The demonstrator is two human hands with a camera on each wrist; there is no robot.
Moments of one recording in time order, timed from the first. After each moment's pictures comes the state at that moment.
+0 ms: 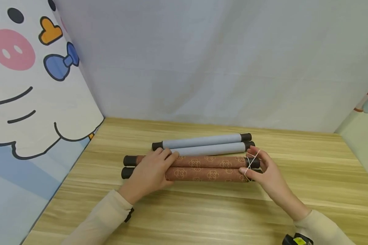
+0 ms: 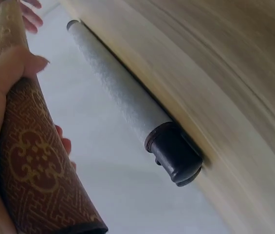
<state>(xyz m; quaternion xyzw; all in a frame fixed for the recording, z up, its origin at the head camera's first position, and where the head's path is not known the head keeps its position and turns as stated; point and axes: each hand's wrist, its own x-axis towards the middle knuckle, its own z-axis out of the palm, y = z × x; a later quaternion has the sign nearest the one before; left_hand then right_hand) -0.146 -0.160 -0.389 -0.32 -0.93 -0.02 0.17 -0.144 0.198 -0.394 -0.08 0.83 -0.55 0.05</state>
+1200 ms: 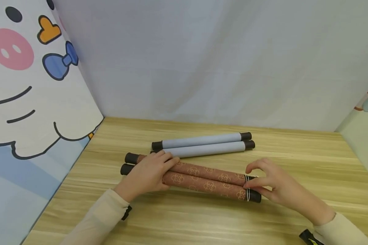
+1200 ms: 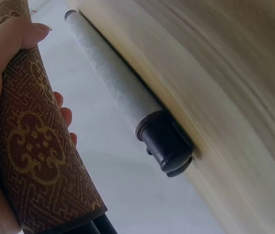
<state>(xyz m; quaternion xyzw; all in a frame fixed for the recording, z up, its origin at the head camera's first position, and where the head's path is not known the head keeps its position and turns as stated) -0.148 -0.170 -0.390 -0.36 -0.93 -0.02 0.09 -0.148 0.226 -0.386 -0.53 0.79 -0.21 -0.21</state>
